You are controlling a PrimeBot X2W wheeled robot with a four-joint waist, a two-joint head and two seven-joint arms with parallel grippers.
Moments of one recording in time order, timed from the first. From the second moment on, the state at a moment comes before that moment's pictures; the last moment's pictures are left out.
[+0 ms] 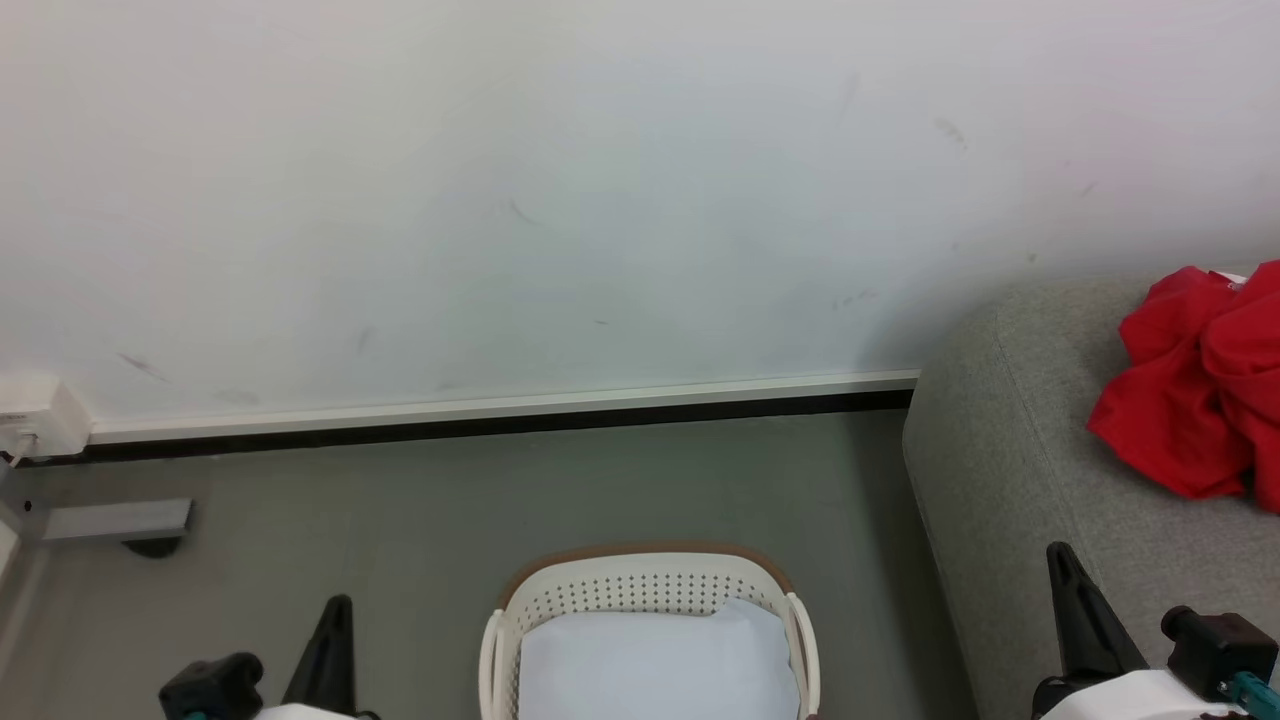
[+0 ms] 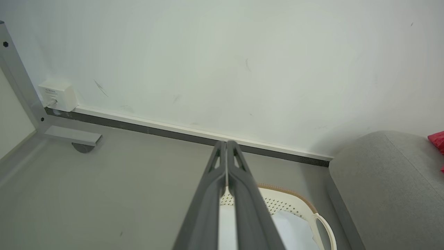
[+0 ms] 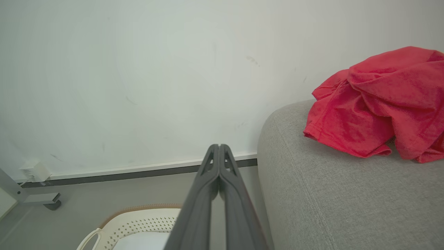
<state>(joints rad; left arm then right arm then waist) -0.07 0.10 -0.02 0.36 -0.34 -0.03 -0.21 -0.14 -0.09 0.07 0.40 0.36 0.13 -0.21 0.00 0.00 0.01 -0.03</state>
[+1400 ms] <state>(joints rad) -0.08 0.07 0.04 0.27 -0.96 -0.04 -0.06 -0.13 -0.07 -0.02 0.33 0.97 0.13 -0.05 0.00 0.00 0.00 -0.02</state>
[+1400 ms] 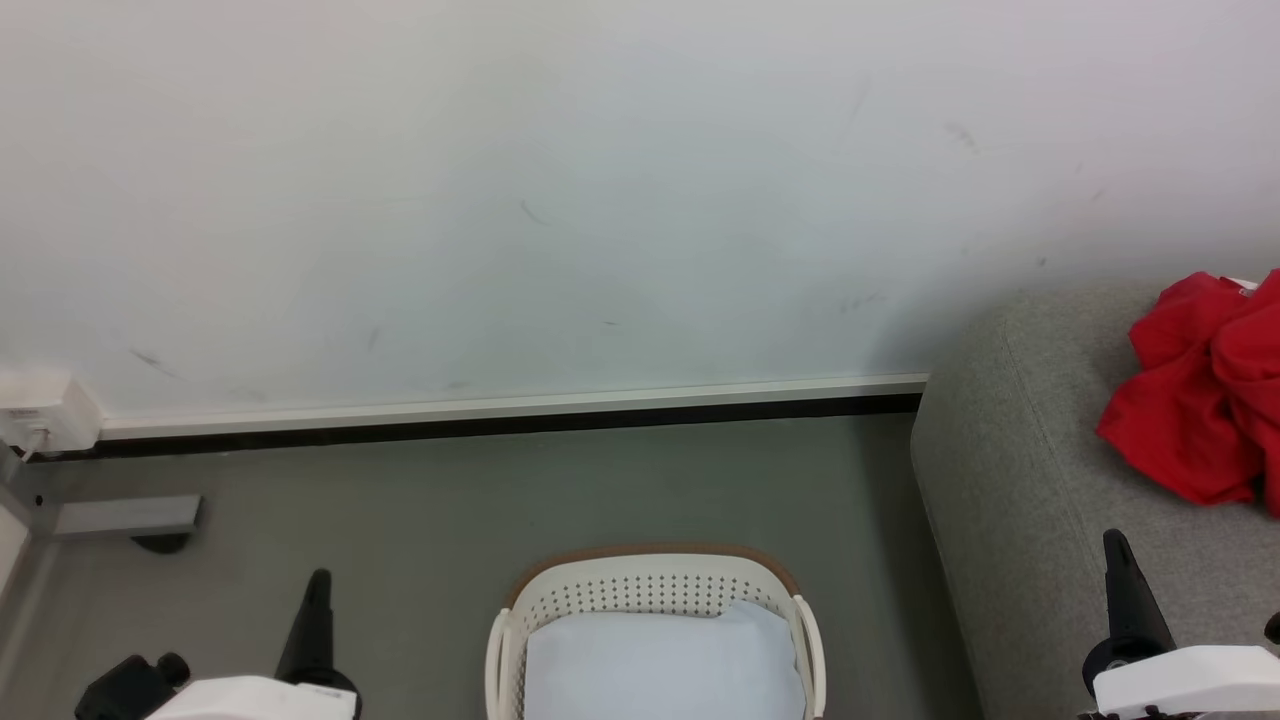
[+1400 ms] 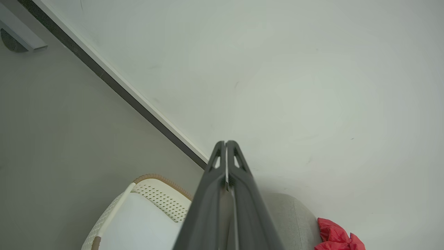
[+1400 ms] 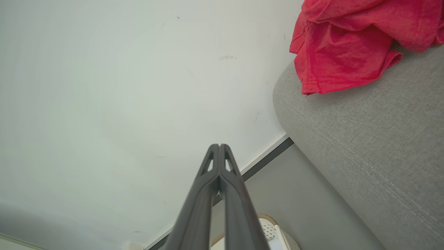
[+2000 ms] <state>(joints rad) -0.08 0.07 0.06 0.24 -1.15 -0.05 -0.01 -0.13 -0.07 -0.05 0.31 1.16 0.13 0.00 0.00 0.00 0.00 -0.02</state>
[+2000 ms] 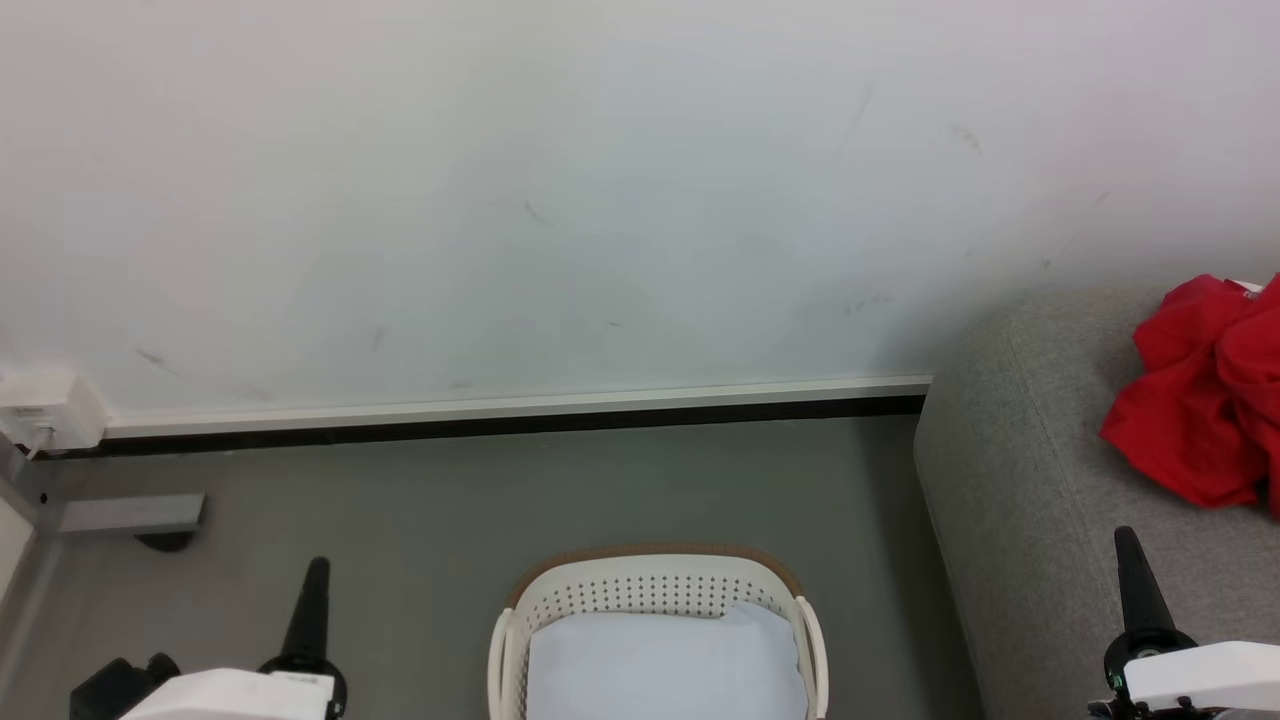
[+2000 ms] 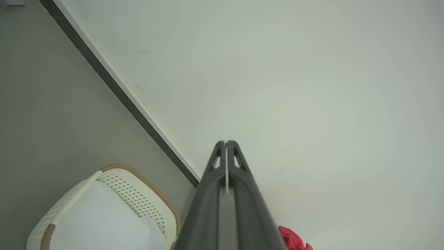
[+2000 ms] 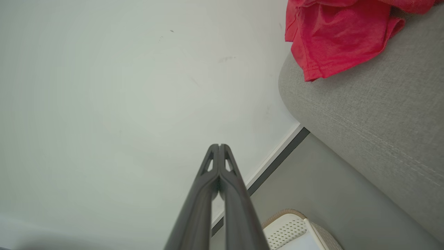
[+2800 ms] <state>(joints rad) -0.09 0.06 0.09 0.22 -1.36 -0.06 0.05 -0.13 -0.06 -0.07 0.29 1.37 0.13 0.05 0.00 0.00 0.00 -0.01</state>
